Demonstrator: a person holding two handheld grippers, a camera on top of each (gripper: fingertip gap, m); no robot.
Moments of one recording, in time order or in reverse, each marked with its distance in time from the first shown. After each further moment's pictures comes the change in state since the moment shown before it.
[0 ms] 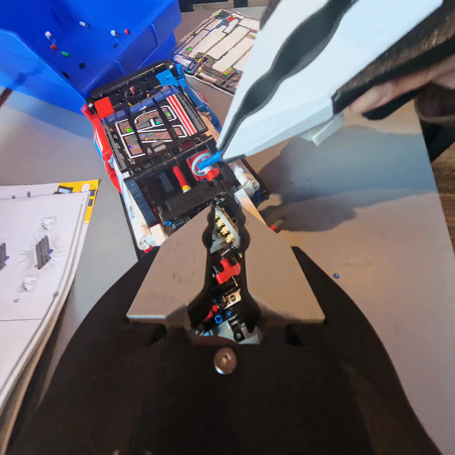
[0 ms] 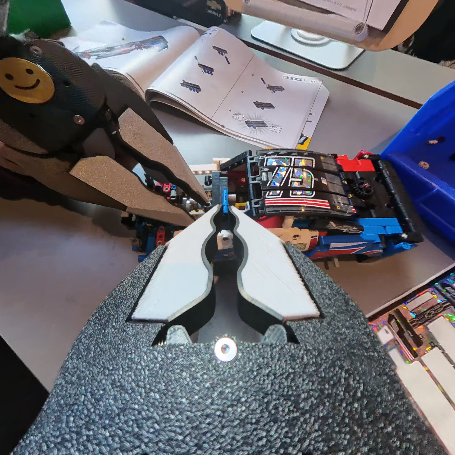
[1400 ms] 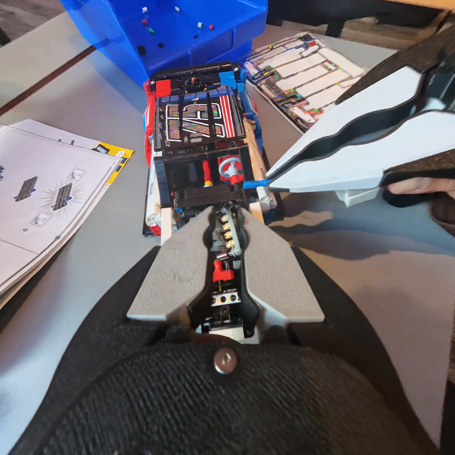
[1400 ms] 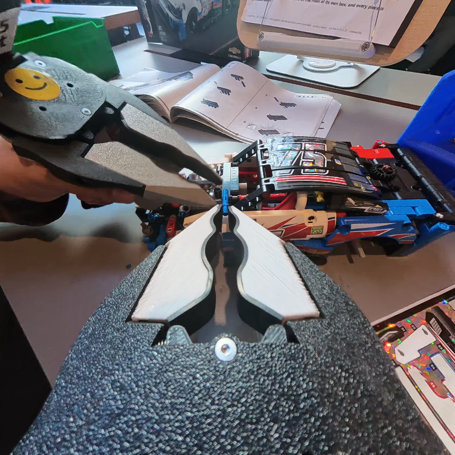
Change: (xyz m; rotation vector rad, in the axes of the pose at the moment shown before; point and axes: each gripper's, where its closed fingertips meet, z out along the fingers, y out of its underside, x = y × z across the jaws) left arm -0.008 -0.007 0.003 0.018 -0.280 -0.256; right arm -0.003 0.021 -0.010 0.166 -0.105 0.041
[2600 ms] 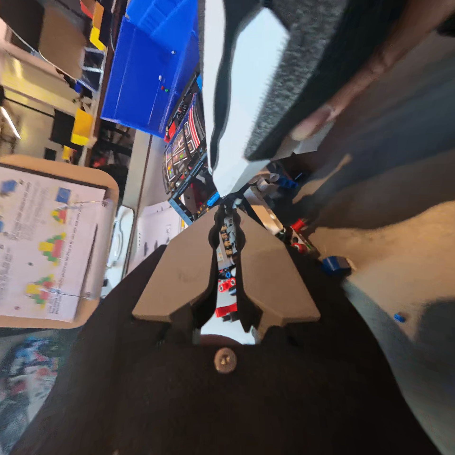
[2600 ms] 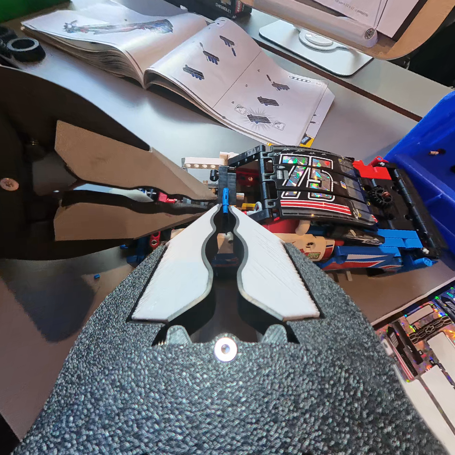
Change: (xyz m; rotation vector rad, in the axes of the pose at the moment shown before) left arm 0.001 -0.005 0.004 -0.069 -0.295 0.759; right arm 0.009 -0.001 0.022 -0.150 0.093 -0.130
